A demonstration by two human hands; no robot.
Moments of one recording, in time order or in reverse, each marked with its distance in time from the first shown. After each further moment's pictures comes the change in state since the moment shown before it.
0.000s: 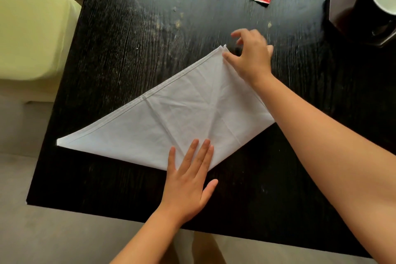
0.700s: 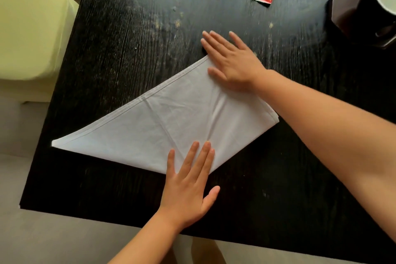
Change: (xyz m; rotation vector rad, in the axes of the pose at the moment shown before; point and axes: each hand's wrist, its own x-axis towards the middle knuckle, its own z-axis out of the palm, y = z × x) left_hand 0.001 -0.001 0.005 0.050 0.019 0.027; right_hand 0.017 0.017 0.029 -0.558 -0.350 -0.642
